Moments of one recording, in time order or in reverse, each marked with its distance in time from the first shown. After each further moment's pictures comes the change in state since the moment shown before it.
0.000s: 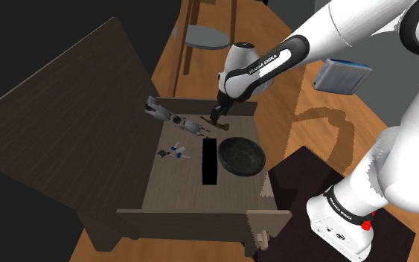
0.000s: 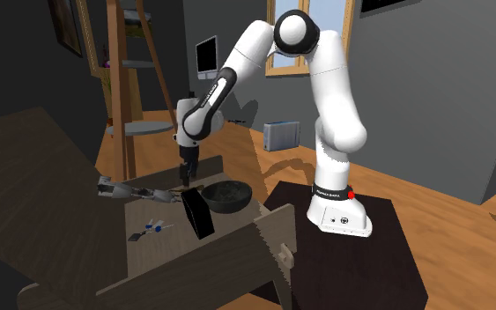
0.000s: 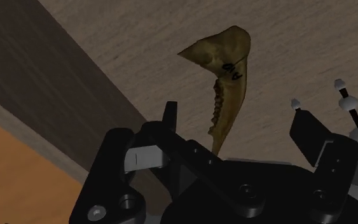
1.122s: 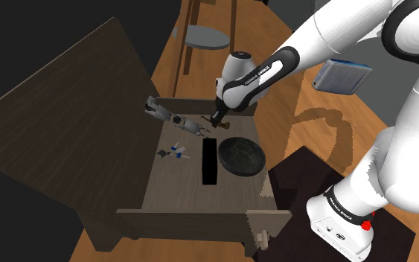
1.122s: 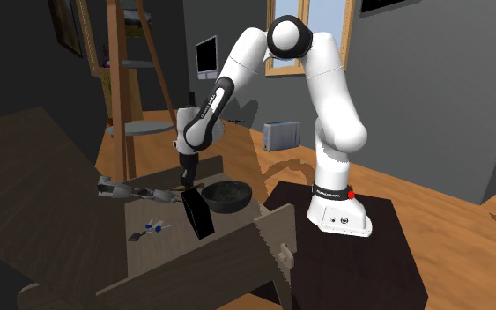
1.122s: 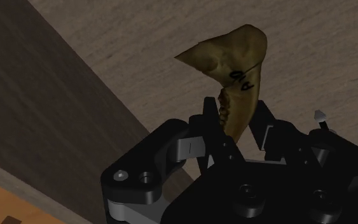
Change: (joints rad) arm 0.012 0.069 -0.005 -0.004 -0.026 0.105 0.018
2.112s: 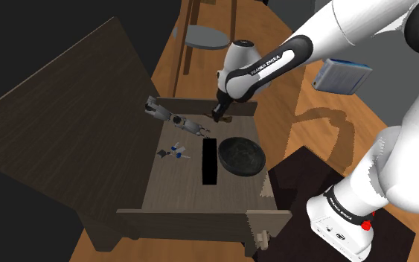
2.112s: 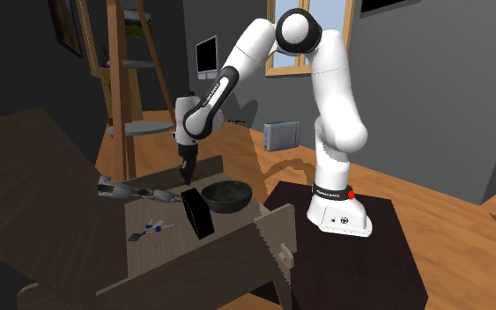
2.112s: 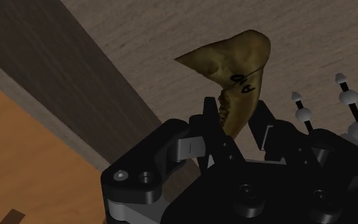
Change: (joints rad) arm 0.015 -0.086 -0.015 0.002 -0.031 -0.099 0.019
